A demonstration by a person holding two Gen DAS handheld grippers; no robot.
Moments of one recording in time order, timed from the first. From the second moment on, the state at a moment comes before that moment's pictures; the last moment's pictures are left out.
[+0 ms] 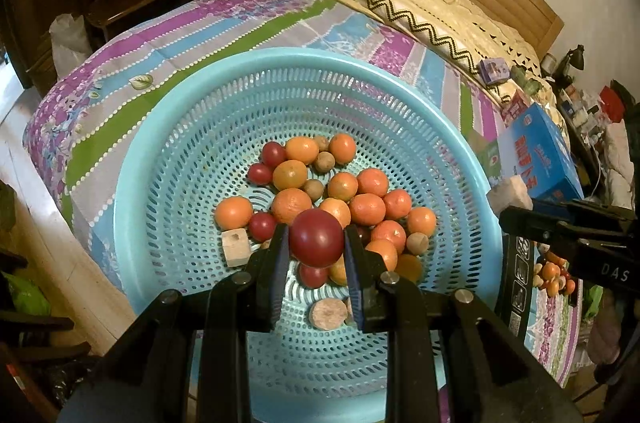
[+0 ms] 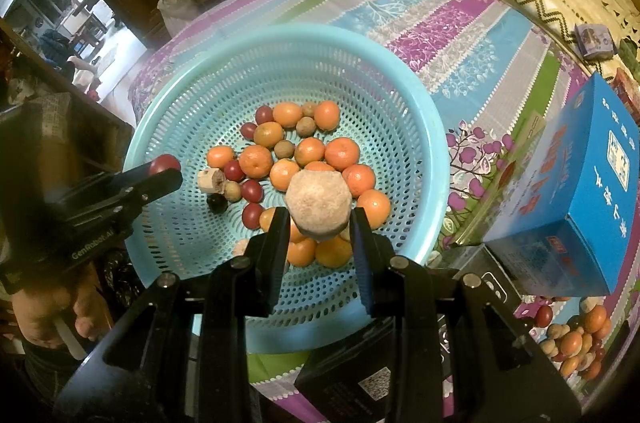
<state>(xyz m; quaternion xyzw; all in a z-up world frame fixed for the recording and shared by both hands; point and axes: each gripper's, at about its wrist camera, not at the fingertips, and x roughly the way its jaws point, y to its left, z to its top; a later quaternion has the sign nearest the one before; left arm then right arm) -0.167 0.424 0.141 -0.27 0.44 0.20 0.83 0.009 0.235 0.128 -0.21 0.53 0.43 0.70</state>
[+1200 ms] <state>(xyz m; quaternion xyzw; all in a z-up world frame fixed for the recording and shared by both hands) -0.164 0.430 0.135 -0.29 0.44 0.21 0.83 0.015 0.230 0.123 -0.21 0.53 0.42 0.70</state>
